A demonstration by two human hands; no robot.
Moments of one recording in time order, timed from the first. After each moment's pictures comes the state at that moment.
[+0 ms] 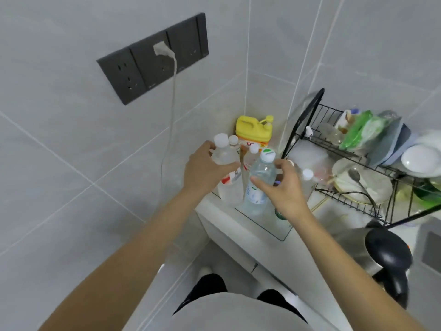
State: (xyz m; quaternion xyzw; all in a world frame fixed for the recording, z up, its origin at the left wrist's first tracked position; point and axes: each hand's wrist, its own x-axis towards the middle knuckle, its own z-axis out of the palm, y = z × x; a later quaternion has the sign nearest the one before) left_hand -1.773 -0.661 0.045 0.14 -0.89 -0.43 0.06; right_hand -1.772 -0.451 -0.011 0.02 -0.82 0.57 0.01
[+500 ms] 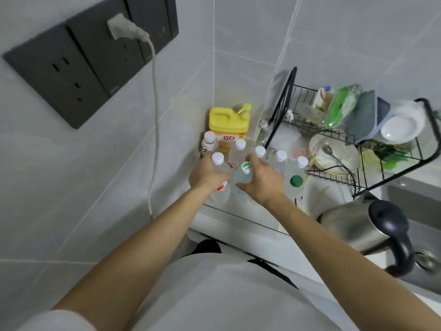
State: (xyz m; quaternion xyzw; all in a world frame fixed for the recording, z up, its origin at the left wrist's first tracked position) left_hand -1.885 -0.682 -0.068 0.07 -0.90 -0.40 -0.15; right_hand -1.833 -0.518 -0.066 -0.03 -0.98 0.19 0.00
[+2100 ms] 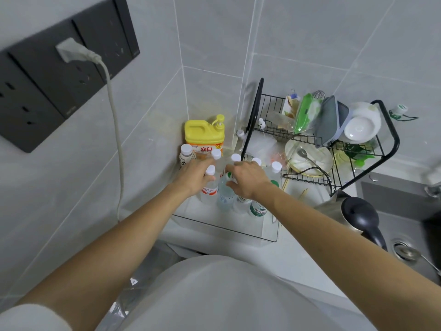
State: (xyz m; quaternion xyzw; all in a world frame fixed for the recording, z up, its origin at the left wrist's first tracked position) left_hand -1.923 -0.671 -0.075 -0.26 -0.94 -0.22 -0.09; right_hand -1.866 -0.478 -0.057 0.11 -0.99 0.01 -0.06
